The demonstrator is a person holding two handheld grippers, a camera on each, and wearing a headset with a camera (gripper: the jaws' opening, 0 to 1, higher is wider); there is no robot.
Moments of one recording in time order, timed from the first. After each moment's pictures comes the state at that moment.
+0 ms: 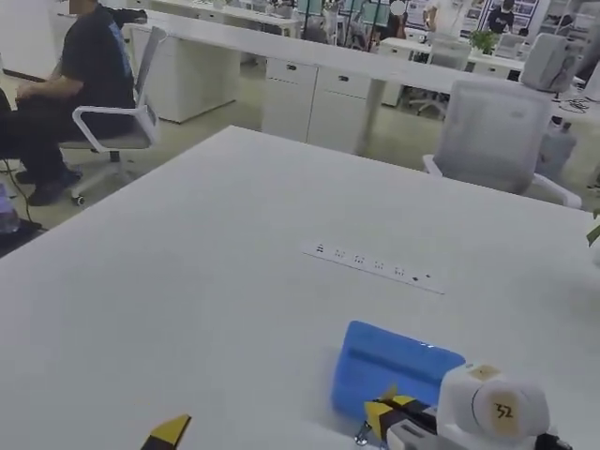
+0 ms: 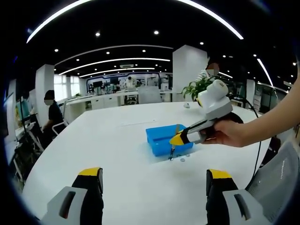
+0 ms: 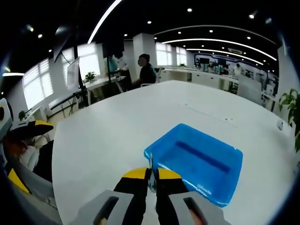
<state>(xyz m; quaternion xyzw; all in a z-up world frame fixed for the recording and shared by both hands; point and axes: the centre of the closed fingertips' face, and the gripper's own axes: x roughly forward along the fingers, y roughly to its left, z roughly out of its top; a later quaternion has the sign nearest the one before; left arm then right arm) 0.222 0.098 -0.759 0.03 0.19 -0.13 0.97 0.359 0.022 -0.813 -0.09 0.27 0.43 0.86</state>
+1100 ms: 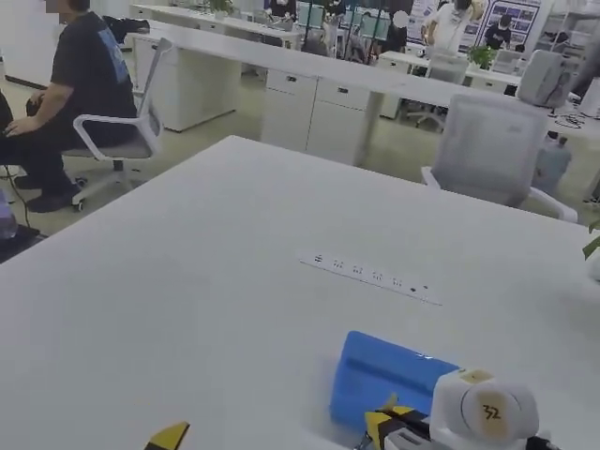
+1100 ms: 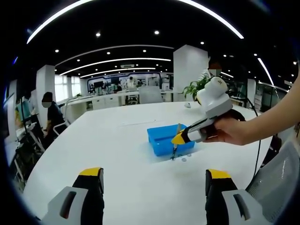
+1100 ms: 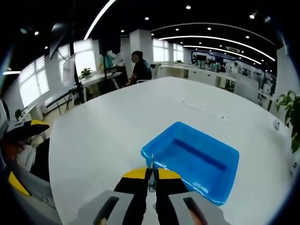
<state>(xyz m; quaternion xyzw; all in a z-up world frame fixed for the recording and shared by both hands) 0.223 0.101 -0.759 0.03 0.19 -0.13 0.97 0.362 0.019 -0.814 -0.11 0.29 0.41 0.86</state>
